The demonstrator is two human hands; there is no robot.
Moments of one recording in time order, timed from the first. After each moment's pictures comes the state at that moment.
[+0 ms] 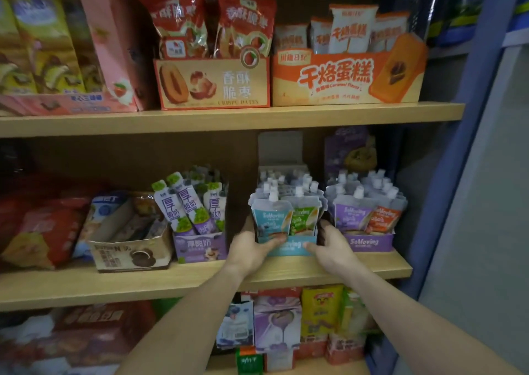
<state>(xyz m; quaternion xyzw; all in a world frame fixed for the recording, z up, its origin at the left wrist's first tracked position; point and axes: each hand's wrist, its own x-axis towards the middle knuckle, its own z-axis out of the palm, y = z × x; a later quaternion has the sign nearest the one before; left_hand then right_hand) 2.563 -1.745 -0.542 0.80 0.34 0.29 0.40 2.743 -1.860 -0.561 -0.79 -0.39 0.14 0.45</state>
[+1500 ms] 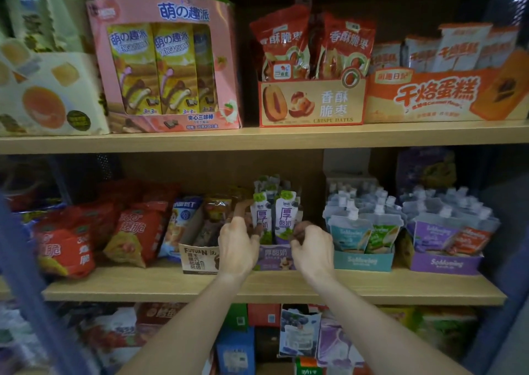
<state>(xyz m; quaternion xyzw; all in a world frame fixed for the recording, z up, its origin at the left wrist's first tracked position) 2.419 -1.692 -0.486 0.76 0.47 0.40 0.18 2.548 -1.764 -0.501 -0.80 -0.42 -0.04 0.41</state>
